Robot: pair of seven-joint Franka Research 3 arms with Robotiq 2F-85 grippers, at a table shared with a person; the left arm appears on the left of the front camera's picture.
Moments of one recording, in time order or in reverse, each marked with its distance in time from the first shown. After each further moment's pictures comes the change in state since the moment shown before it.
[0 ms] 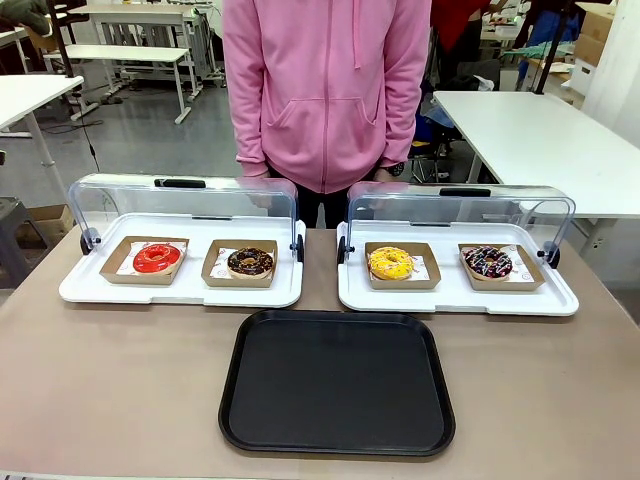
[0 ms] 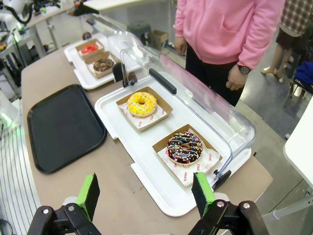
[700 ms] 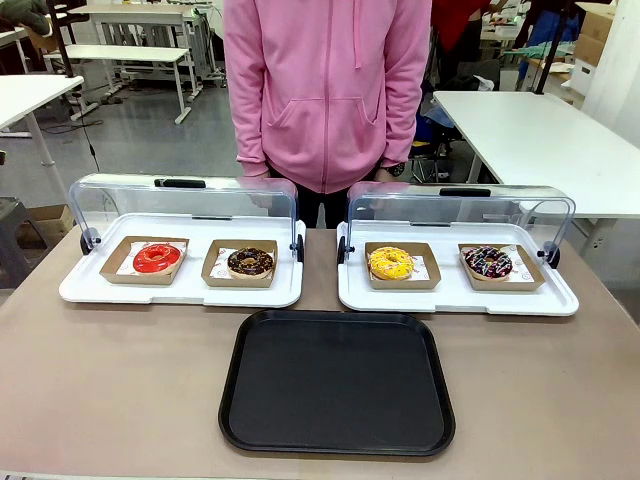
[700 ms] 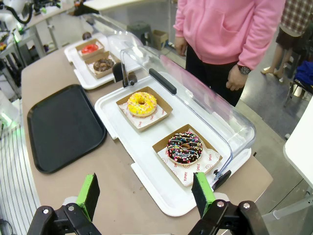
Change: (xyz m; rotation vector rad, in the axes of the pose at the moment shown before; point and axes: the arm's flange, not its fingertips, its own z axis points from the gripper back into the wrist) left arm 0.000 0.000 0.000 0.000 0.000 0.000; right arm 0.000 0.000 0.000 0.000 0.000 0.000
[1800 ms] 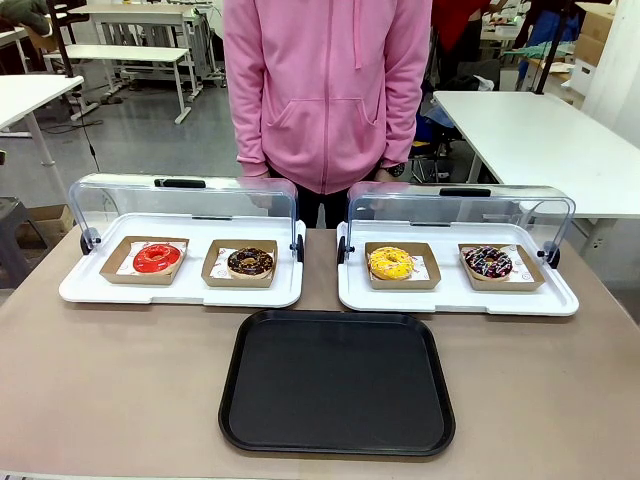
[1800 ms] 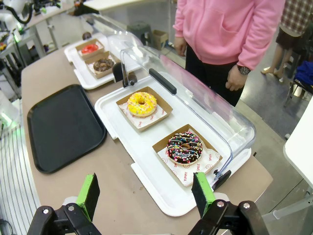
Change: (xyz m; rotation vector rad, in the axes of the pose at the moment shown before) left arm 0.000 0.000 0.000 0.000 0.000 0.000; right arm 0.000 0.000 0.000 0.000 0.000 0.000
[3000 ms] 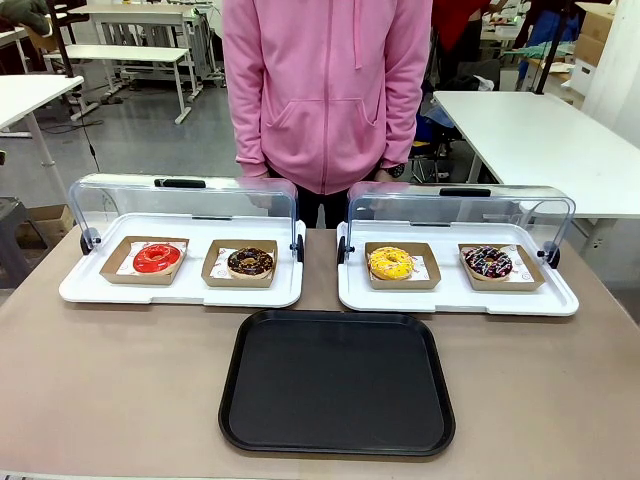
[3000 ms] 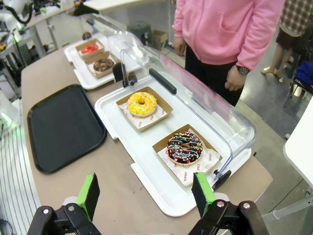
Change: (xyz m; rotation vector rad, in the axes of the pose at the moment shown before) left arm 0.000 0.000 0.000 0.000 0.000 0.000; right arm 0.000 0.000 0.000 0.000 0.000 0.000
